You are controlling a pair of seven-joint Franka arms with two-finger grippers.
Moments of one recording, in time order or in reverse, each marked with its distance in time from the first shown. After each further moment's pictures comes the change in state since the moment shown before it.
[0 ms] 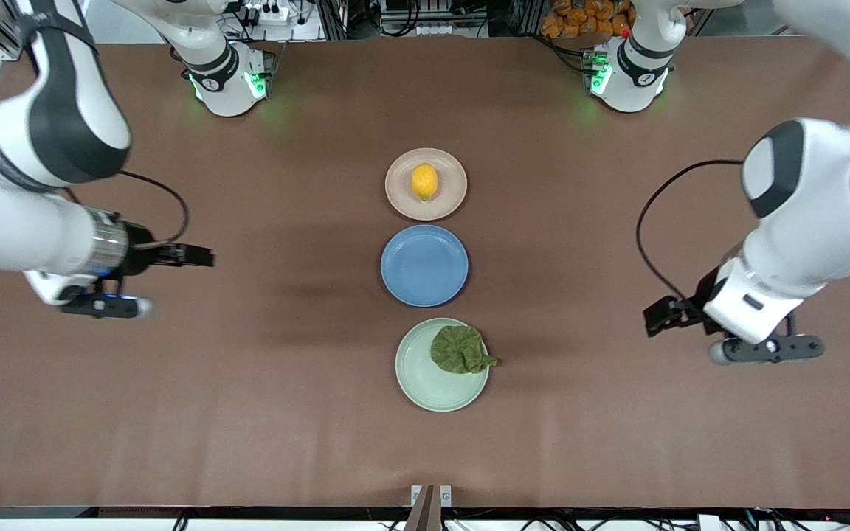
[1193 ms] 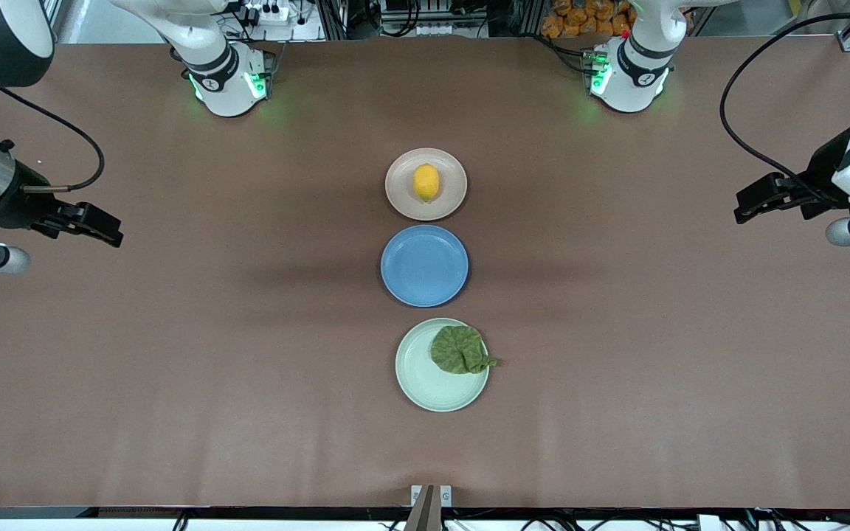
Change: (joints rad) left arm 0.094 -0.246 0.000 -0.036 0.000 -0.370 0.045; right arm 0.054 -0.145 -0.101 0.013 -0.081 -0.019 0.000
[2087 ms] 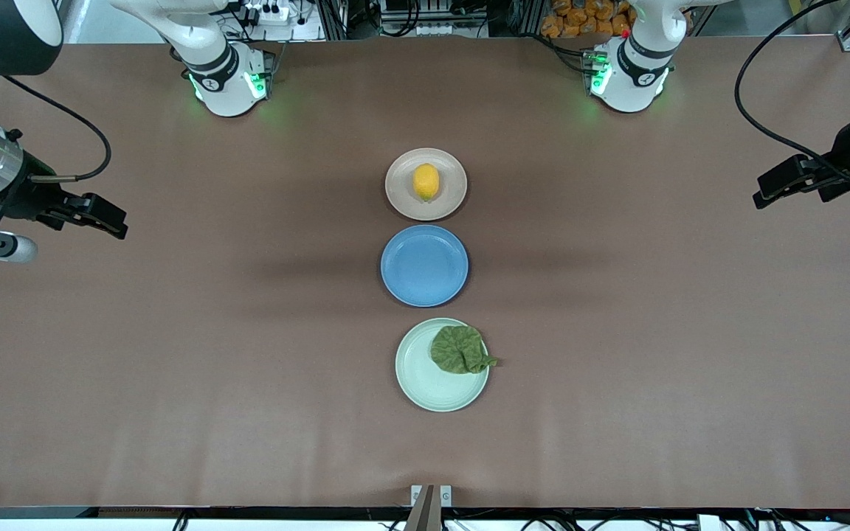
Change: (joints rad) left arm 0.049 -0.072 -0.001 -0.081 -0.022 0.019 0.000; right arm 0.057 -0.043 -0.063 -0.056 0.013 0.017 0.008
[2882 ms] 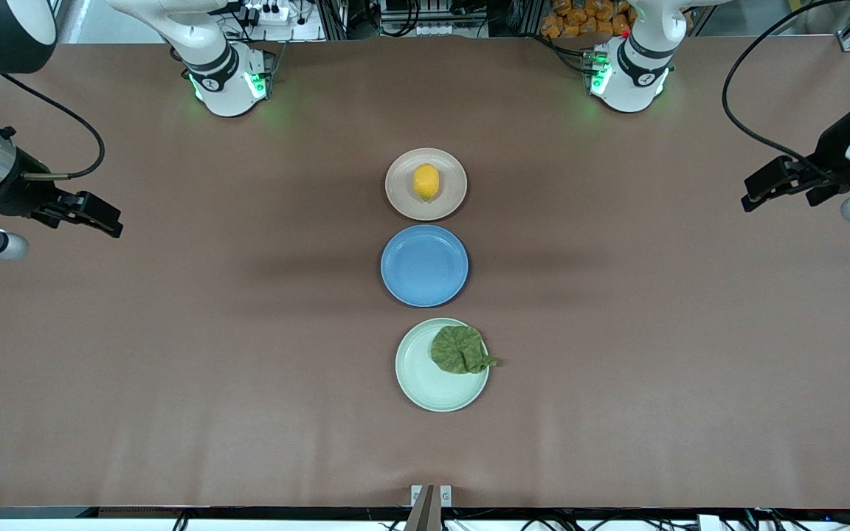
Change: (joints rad) left arm 0.000 -0.056 -0.018 -0.070 0.000 0.073 0.000; right arm 0.056 -0.018 -0.070 -0.019 0.013 0.009 -0.010
